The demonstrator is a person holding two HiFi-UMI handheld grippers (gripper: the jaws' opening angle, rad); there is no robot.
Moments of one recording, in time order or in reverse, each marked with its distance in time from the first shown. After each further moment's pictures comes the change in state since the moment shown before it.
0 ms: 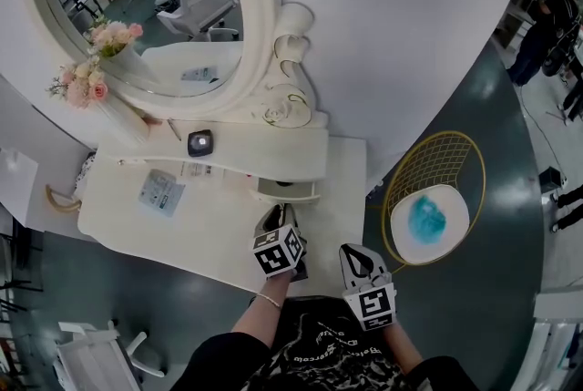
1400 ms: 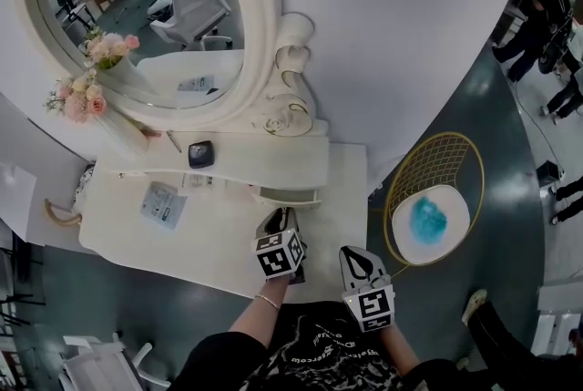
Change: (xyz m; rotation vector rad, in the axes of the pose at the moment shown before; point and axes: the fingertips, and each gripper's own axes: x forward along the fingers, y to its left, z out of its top) left arm 0.012 0.002 0.006 0.100 0.033 -0.059; right arm 0.013 0.004 0.006 0.051 -0.005 -0.052
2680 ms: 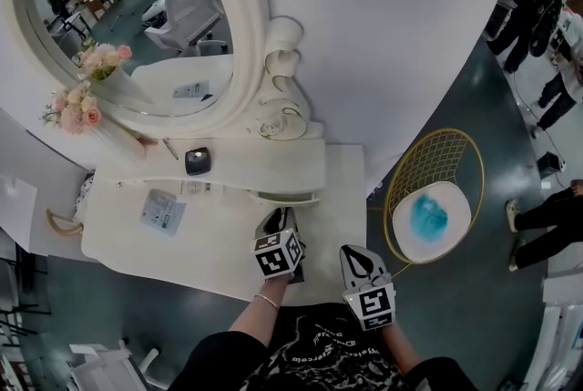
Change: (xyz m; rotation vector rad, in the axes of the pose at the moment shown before) left arm 0.009 -0.002 0.005 0.024 0.003 -0.018; right arm 0.004 -0.007 0.000 0.022 -0.002 -0.016
